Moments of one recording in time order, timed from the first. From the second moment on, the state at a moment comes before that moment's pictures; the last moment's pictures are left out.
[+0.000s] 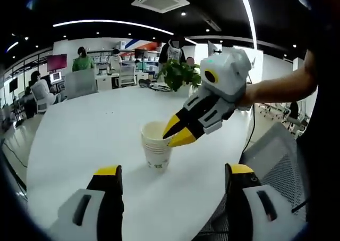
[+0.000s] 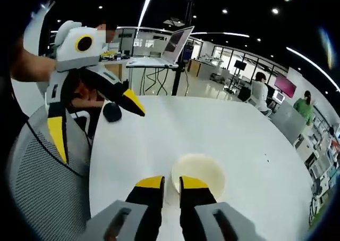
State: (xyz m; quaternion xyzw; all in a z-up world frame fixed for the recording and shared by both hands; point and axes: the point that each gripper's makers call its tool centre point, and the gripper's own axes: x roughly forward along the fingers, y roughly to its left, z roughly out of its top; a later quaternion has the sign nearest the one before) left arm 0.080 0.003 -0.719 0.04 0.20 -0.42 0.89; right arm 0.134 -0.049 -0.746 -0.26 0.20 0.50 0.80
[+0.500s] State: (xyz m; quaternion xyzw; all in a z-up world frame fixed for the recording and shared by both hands) left arm 0.083 0.002 -0.721 0.04 0.20 -0.42 0.89; right arm 0.127 -0.073 -0.733 -0.20 0.19 0.46 0.84
